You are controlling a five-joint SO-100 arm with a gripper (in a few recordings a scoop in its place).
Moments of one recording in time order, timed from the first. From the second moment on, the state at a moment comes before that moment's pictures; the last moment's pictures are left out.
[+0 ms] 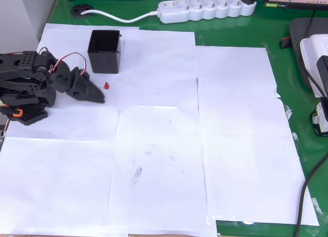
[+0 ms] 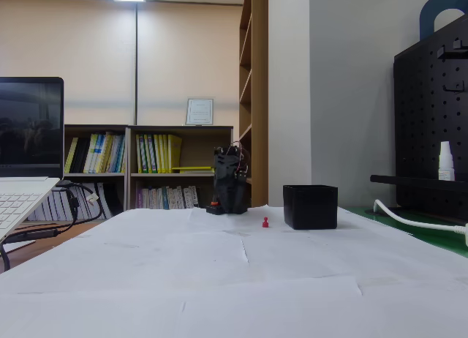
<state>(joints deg) 0.4 8.9 4.5 35.1 -93.8</state>
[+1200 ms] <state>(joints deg) 0.4 14.1 26.9 76.6 -86.7</state>
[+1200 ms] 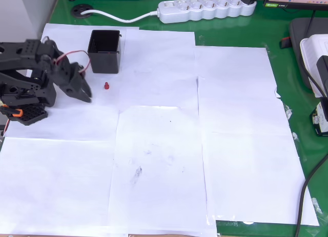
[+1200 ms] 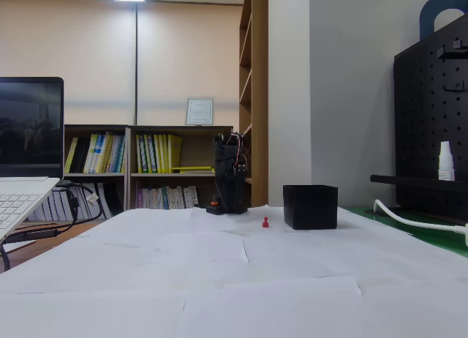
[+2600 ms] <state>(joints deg) -16.2 33.0 16.8 49.7 -83.5</state>
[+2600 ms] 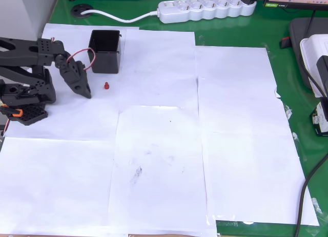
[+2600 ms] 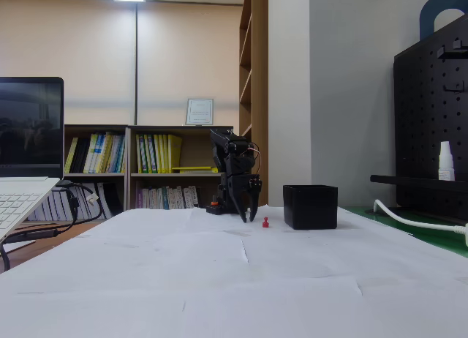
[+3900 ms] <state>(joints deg) -24.6 39.6 9.8 20.1 -89.7</state>
